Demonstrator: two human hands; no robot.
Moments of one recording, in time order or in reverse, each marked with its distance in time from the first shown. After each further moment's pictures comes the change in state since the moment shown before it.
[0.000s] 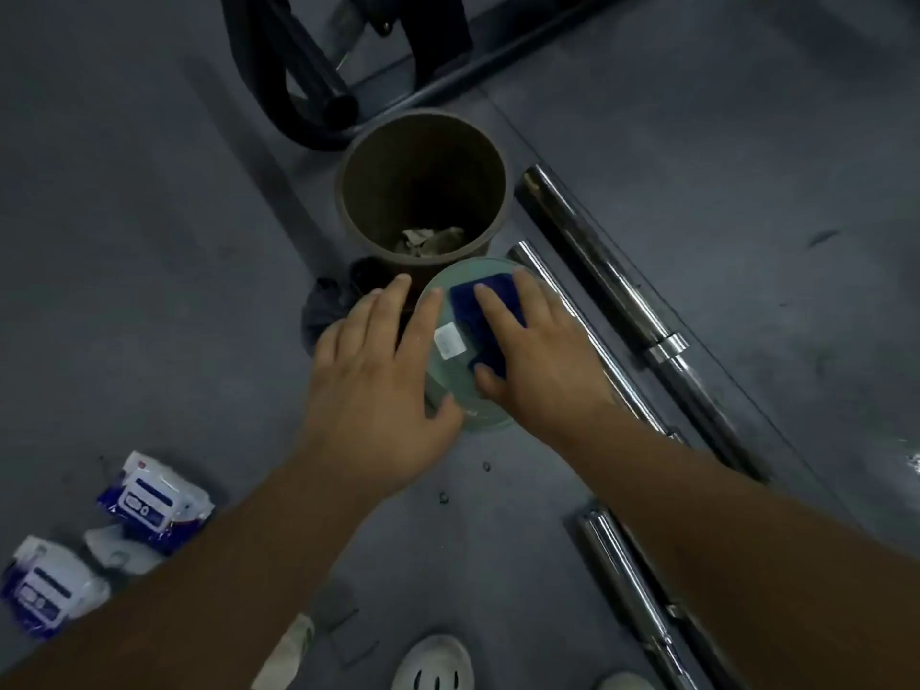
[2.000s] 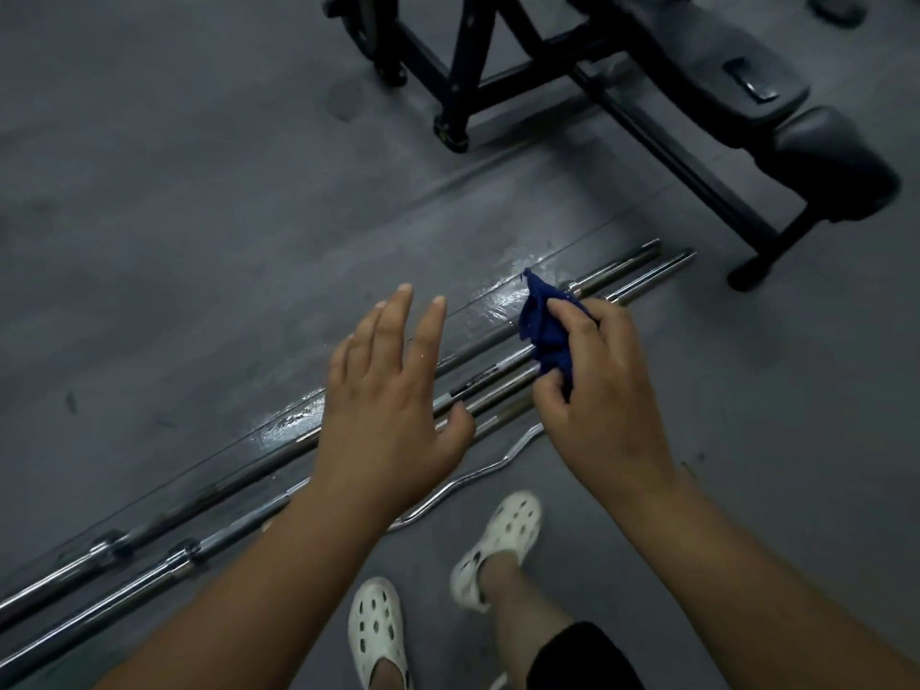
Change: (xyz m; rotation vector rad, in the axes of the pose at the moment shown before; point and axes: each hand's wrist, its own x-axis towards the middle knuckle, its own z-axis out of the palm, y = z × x) left_hand -0.448 0.654 -0.190 0.002 -0.326 1.518; right_hand -0.857 0.044 -0.340 0.047 1.010 1.521
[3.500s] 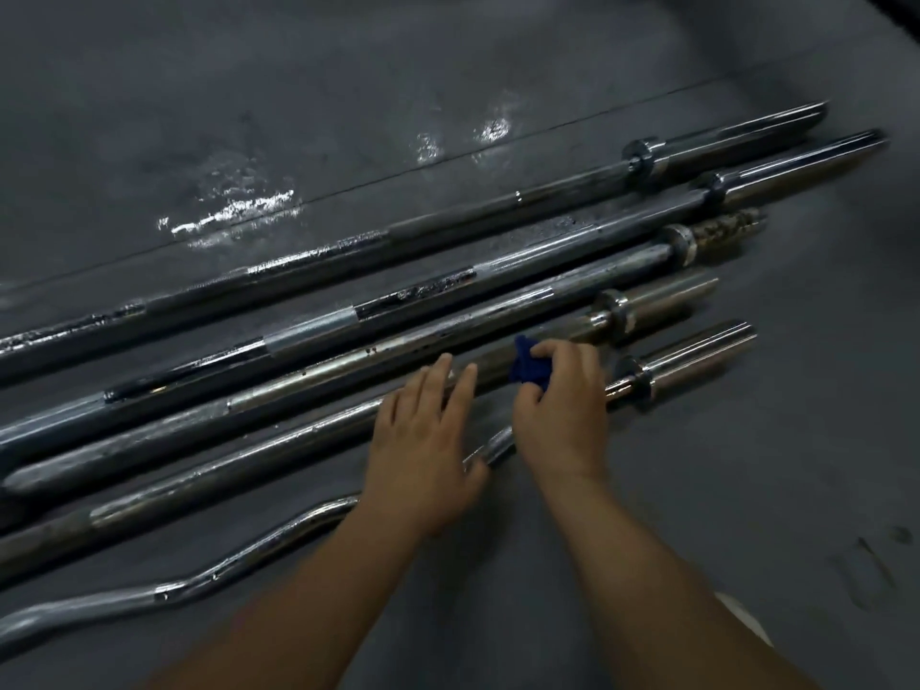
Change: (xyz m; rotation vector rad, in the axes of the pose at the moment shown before) left_hand 0.071 -0.042 0.703 0.051 -0.203 -0.091; right_hand -0.131 0.473 0.481 0.090 -0.059 0.342
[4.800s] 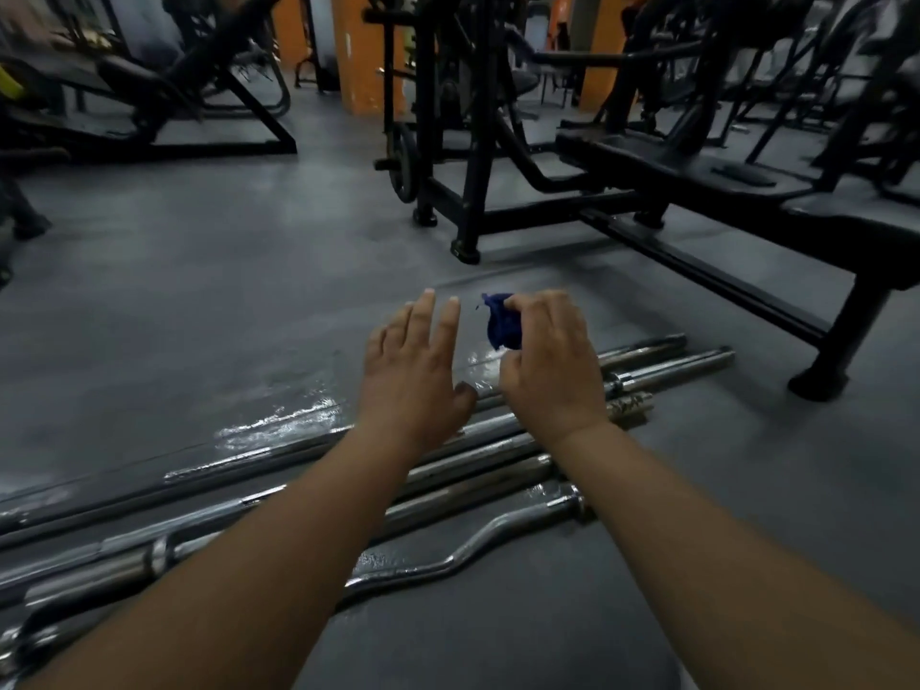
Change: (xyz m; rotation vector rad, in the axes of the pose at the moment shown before) left_hand -0.102 0.104 -0.272 0.162 0.617 0.021; right_hand -0.033 -0.156 -0.259 -0.037 0.396 -0.754
